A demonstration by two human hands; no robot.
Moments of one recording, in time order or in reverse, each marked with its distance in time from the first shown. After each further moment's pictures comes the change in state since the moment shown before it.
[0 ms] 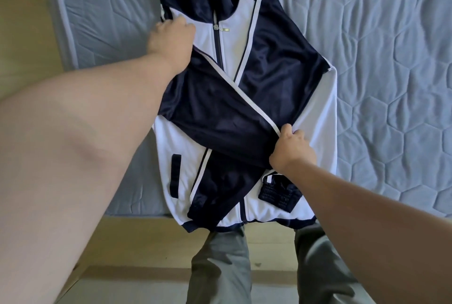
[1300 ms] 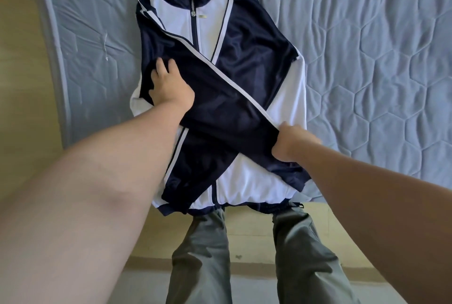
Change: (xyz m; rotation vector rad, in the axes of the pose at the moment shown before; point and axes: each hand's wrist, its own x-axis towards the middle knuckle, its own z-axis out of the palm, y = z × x) left_hand -0.097 0.092 0.054 -0.454 -0.131 -0.586; right_hand 0.006 0.074 -0.034 -0.200 -0.203 -0.067
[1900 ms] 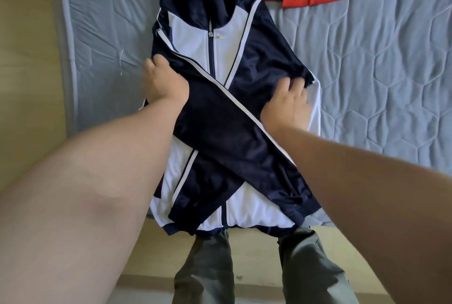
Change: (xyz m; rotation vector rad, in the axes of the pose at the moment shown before) left_hand 0.049 -0.013 -0.035 -0.228 0.272 -0.094; right_hand 0.031 -0.083 -0.055 0.179 0.773 -0.082
